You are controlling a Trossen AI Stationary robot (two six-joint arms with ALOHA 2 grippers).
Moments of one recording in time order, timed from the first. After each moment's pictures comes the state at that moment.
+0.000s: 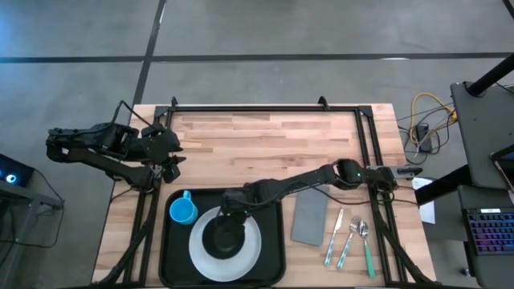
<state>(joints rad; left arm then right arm) -0.16 0.88 1.23 -1.34 -0.40 -0.51 0.22 2.39 2.12 -0.79 0.00 0.64</state>
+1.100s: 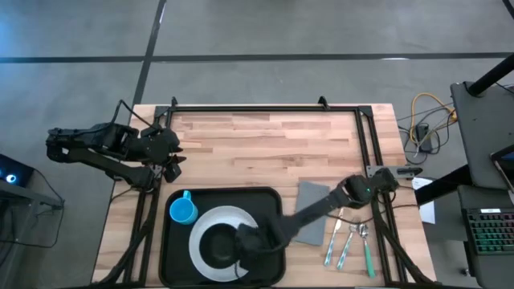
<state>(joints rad) -0.16 0.88 1.23 -1.34 -0.39 -0.59 0.47 2.39 2.12 -0.89 0.18 0.85</state>
